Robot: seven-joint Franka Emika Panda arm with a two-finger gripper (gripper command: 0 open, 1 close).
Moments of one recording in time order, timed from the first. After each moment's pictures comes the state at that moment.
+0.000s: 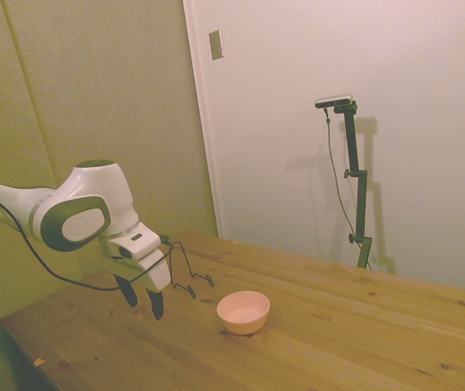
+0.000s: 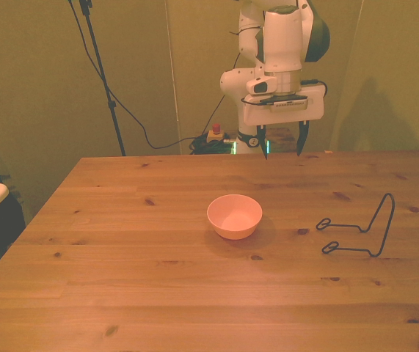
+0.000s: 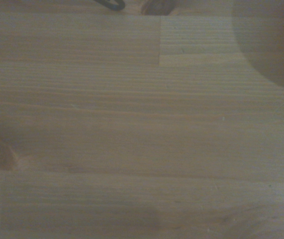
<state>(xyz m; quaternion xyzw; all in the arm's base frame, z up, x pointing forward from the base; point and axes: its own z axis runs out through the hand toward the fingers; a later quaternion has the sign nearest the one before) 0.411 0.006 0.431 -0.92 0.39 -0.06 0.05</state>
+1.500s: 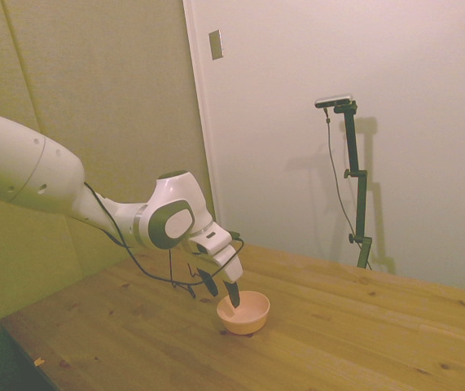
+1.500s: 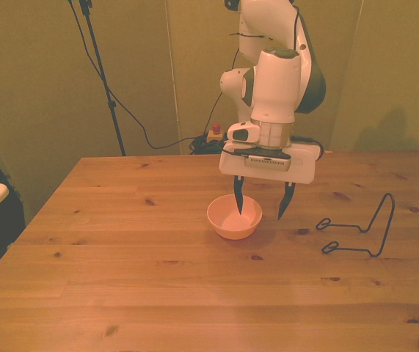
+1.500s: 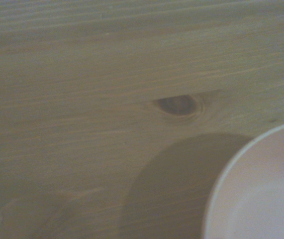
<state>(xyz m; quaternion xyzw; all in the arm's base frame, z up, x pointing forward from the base) 0.576 -0.053 0.374 -0.87 0.49 -0.12 0.00</state>
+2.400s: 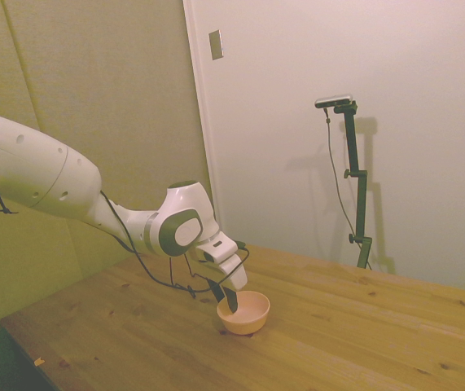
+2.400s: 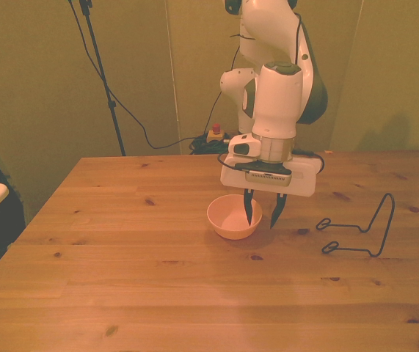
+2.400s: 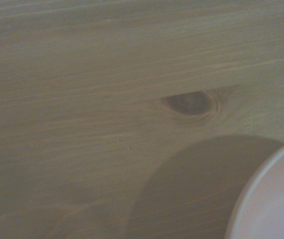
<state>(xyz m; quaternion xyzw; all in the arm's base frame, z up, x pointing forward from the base) 0.588 -0.054 0.358 -0.86 0.49 -0.11 0.00</state>
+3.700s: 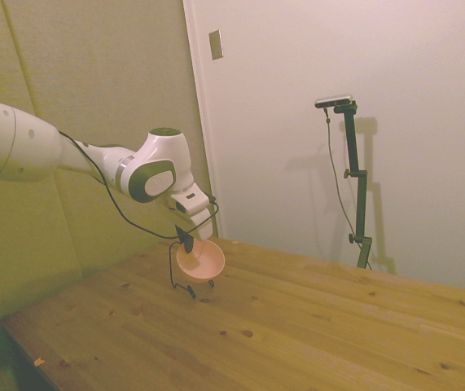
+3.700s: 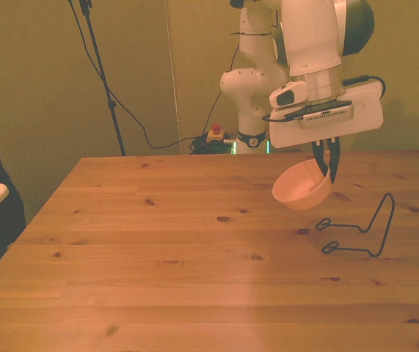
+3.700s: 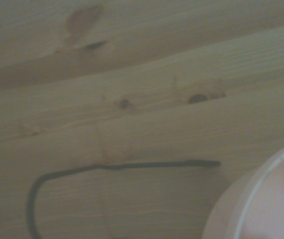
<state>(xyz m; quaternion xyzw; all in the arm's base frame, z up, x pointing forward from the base) 0.593 0.030 0.487 -0.87 0.47 -0.05 0.18</state>
